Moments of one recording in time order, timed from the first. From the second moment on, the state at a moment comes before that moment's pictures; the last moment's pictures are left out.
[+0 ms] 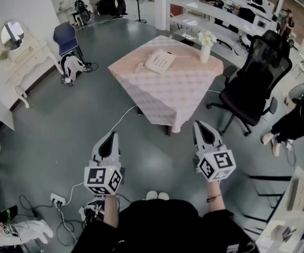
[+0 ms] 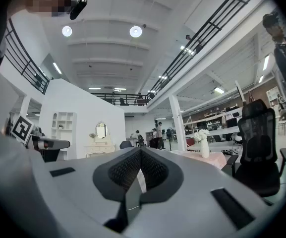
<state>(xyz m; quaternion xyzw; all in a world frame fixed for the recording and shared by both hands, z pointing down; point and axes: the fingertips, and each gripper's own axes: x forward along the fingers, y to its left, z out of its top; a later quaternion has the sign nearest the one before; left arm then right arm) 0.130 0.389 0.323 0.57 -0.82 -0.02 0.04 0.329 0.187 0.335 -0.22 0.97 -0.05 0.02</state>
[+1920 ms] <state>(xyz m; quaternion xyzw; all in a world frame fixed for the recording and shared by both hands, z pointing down) -0.069 0.245 0.357 0.59 -0.81 -0.01 0.08 0.131 0.045 0.364 -0.26 0.96 -0.11 0.04</state>
